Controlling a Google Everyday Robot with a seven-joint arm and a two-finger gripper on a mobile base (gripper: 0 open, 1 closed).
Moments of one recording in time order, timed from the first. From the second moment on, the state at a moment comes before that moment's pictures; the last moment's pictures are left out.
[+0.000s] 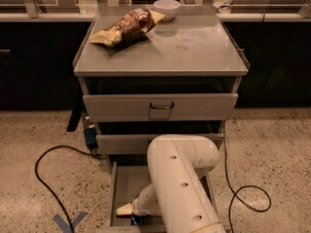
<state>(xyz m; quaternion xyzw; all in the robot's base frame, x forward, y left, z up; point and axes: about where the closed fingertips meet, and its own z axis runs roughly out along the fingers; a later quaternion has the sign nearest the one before) 0.516 0.101 0.121 -0.11 0.97 0.19 0.12</state>
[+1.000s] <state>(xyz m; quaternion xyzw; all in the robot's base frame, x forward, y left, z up) 0.508 0.092 0.112 -0.10 0.97 0.18 0.11</state>
